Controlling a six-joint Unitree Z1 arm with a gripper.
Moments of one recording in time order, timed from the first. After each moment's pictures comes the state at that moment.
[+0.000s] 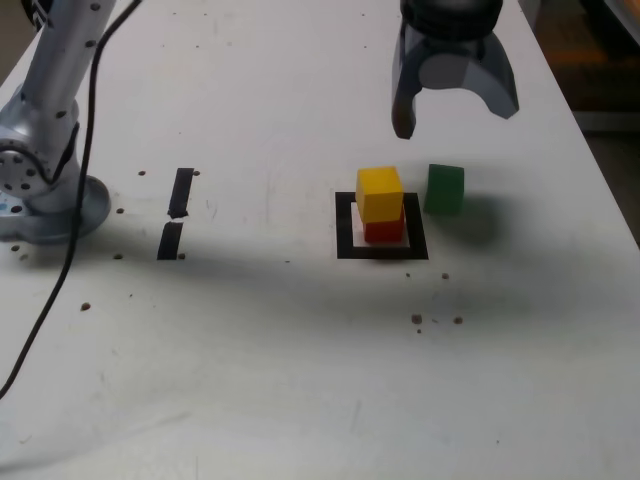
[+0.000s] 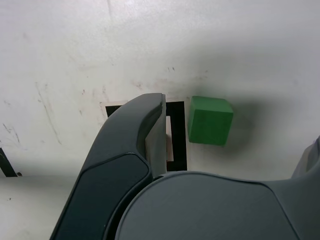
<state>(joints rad) -0.03 2.11 -1.91 1.39 0.12 0.11</state>
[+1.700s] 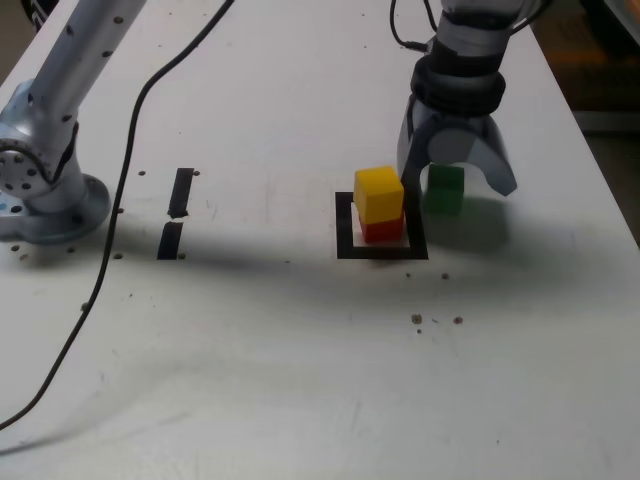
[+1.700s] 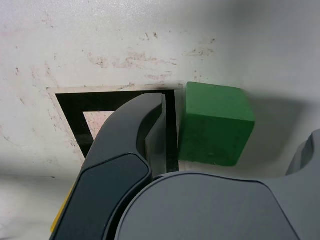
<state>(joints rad) -0.02 2.22 -1.79 1.22 -0.07 0.12</state>
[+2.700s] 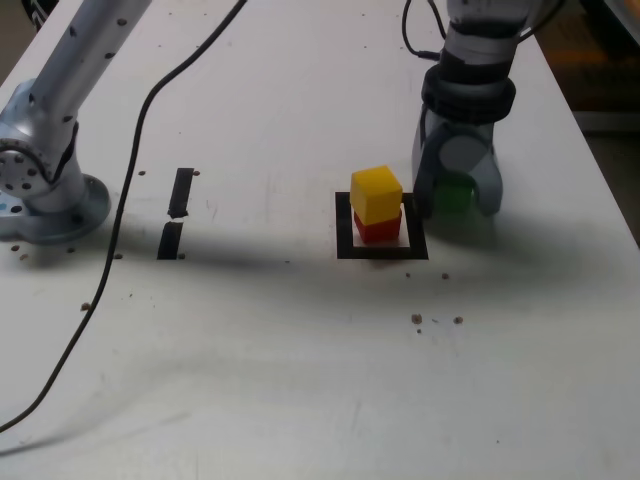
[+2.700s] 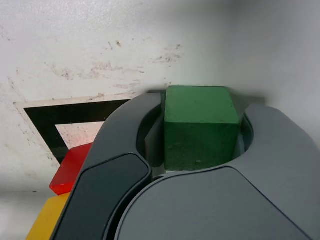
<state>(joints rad) -0.02 2.24 -1.80 1.16 -0.06 0.15</state>
